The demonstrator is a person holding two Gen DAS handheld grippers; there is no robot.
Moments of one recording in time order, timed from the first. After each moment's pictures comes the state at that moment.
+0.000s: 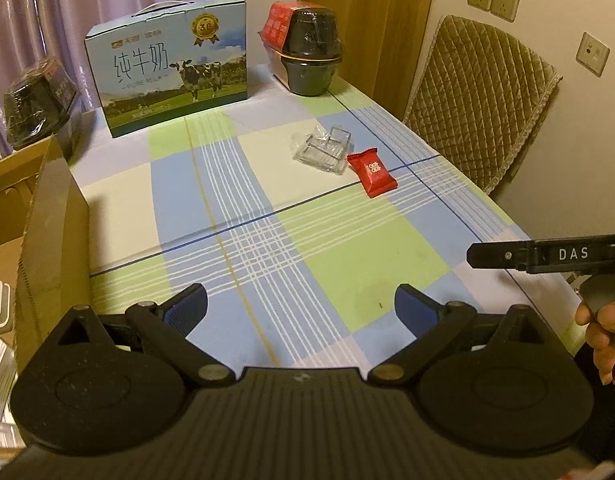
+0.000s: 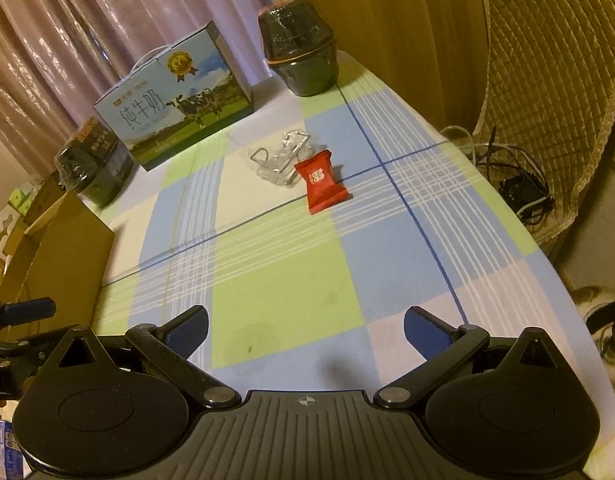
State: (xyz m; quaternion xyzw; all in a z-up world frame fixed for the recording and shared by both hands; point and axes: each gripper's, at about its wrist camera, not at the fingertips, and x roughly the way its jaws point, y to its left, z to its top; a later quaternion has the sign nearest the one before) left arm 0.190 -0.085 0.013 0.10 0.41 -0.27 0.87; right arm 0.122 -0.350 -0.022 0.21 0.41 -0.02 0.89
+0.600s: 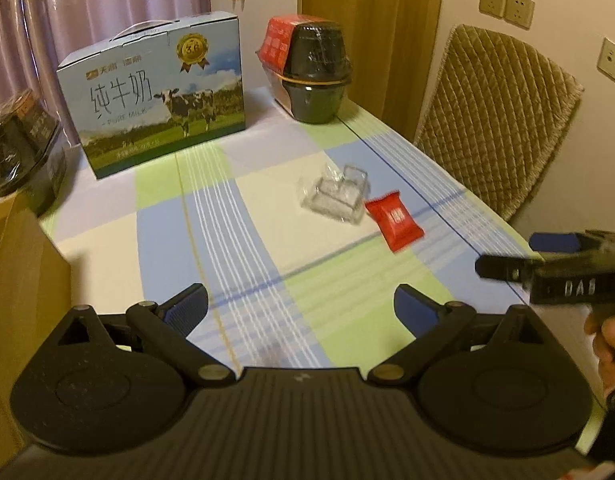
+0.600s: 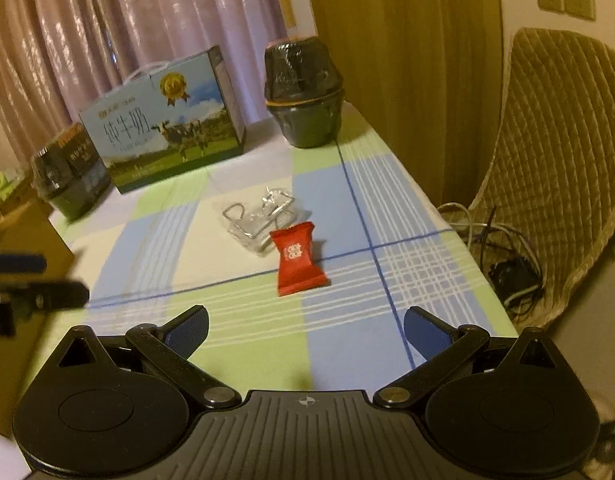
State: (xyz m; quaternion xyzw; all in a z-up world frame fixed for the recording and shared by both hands) left arm 0.263 -0.129 -0.002 0.11 0.38 -0.27 0.88; right arm 0.182 -0.364 -0.042 0.12 0.35 -0.03 0.93
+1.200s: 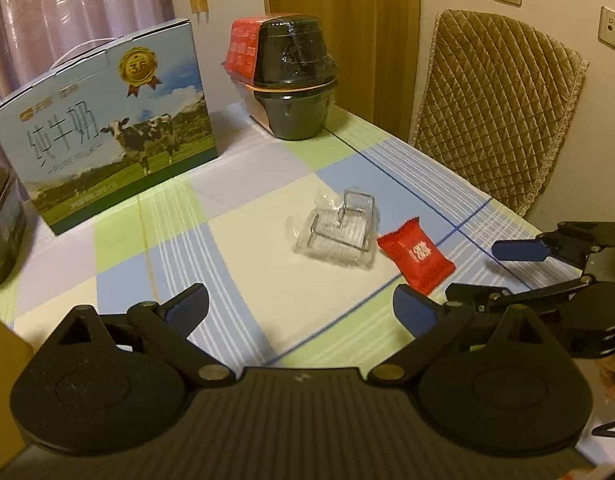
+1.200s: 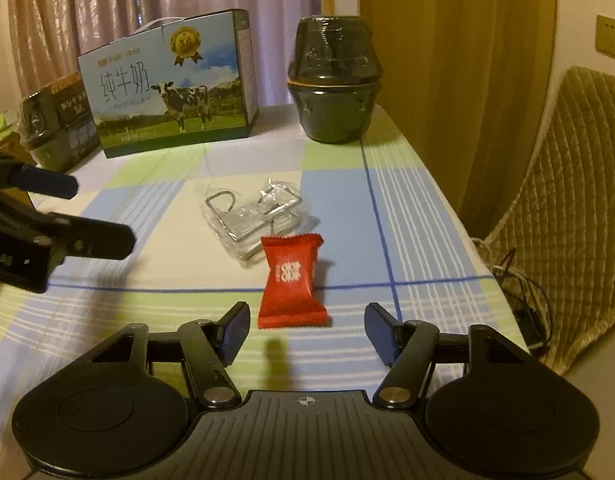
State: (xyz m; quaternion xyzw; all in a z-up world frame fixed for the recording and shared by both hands) left arm 0.327 -0.180 -0.043 0.16 0.34 -0.30 0.88; right arm 0.247 -0.359 -0.086 0.03 0.35 0.00 0.94
